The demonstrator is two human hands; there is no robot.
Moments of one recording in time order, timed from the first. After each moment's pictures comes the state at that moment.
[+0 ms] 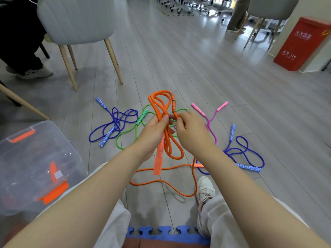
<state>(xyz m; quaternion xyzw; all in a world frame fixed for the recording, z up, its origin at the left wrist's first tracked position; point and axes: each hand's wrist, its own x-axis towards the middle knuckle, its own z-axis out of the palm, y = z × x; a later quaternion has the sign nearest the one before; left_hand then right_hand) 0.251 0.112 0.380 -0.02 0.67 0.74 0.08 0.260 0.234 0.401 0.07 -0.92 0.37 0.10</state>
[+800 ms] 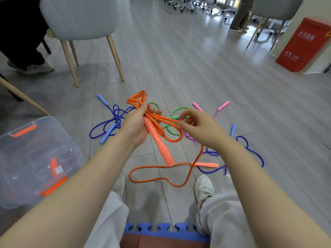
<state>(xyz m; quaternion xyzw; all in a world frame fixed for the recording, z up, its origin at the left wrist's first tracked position) 0.230 0.077 0.387 -0.11 0.44 0.89 0.05 0.253 0.267 0.408 0.10 -0.91 0.41 -0.02</state>
